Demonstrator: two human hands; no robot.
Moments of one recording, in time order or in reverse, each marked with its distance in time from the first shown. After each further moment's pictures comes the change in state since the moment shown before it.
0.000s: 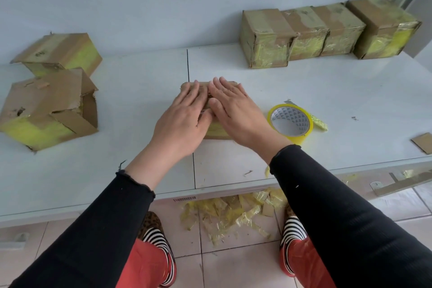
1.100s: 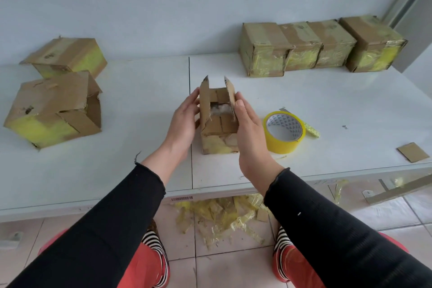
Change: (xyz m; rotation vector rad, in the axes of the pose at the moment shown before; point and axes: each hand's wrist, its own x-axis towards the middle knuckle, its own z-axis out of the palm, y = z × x) left_hand 0.008 0.011 0.017 -1.196 0.175 -0.361; right_hand -0.038 -0.031 0.006 1.294 0.421 0.544
